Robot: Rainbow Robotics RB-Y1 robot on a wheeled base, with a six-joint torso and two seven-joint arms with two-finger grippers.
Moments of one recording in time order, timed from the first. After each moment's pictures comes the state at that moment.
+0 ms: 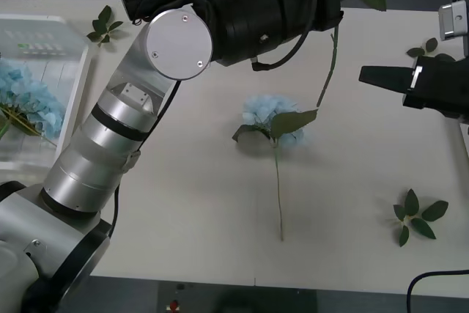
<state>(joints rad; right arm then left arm) -0.29 -0.42 -0.44 -1.78 -1.61 1.46 1.93 -0.77 0.17 -0.35 -1.63 1.19 0.63 -1.67</state>
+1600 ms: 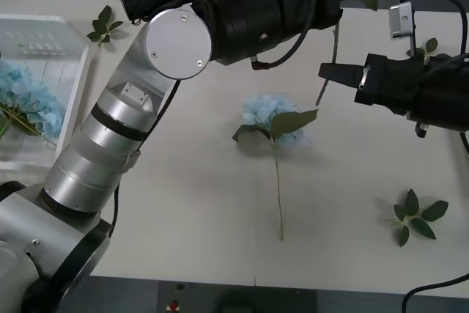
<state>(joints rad) -0.29 -0.42 -0.23 -1.78 -1.65 1.26 1.93 -0.77 0.17 -0.35 -1.63 1.19 0.63 -1.67</state>
